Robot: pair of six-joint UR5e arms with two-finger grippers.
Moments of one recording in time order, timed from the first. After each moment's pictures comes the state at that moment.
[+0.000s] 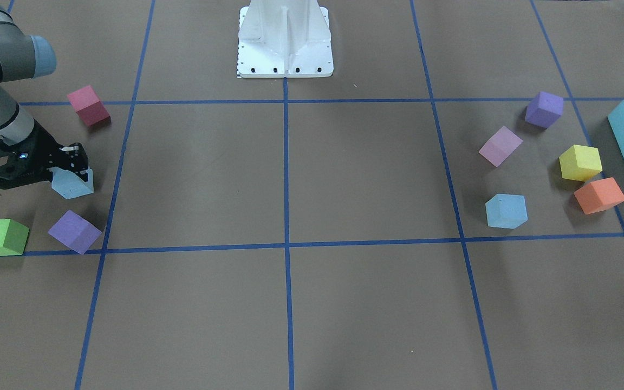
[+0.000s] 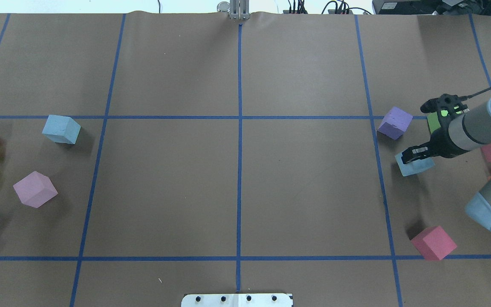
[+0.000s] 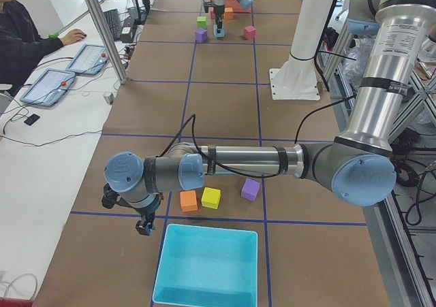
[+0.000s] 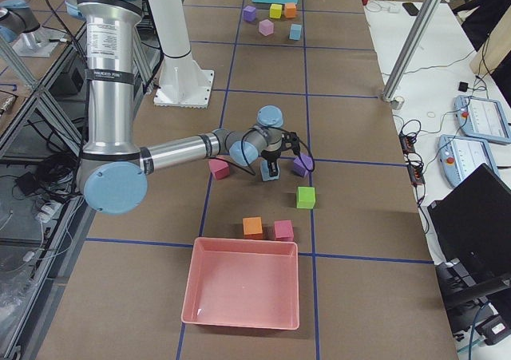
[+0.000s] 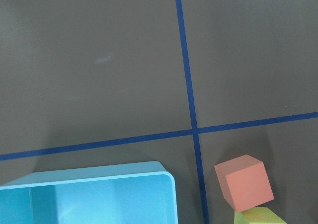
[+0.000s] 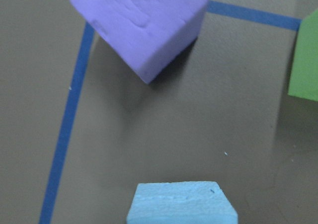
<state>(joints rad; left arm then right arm) -1.70 -1.82 -1.33 -1.45 -2.43 0.30 0.85 -1.51 1.77 -1.16 2.11 0.75</state>
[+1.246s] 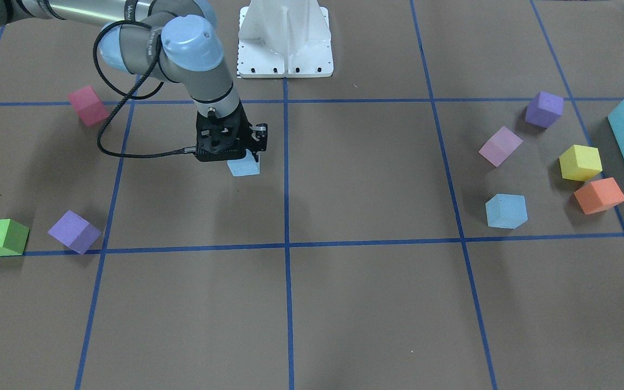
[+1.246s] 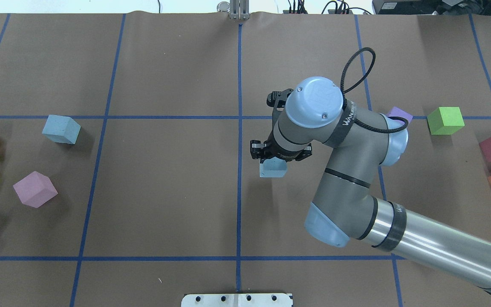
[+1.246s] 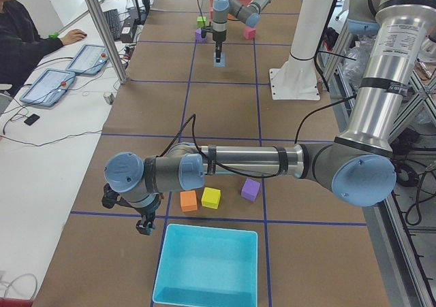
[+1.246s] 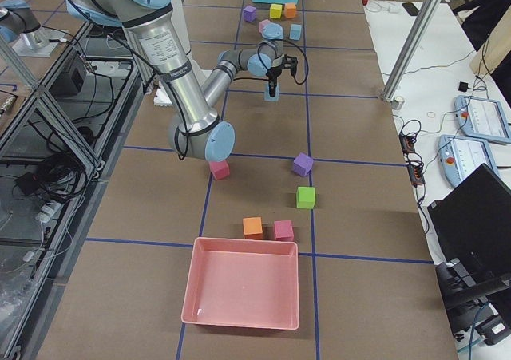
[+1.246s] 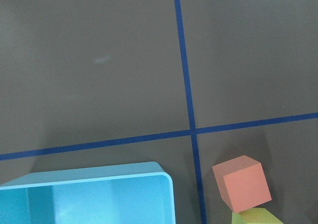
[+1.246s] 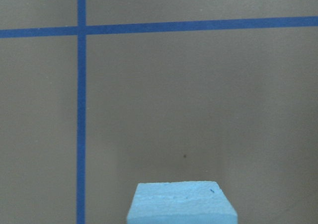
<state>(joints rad) -1.70 -1.82 -1.34 -1.44 -2.44 0.30 0.54 -0.91 1.69 -1.52 1.92 1.24</state>
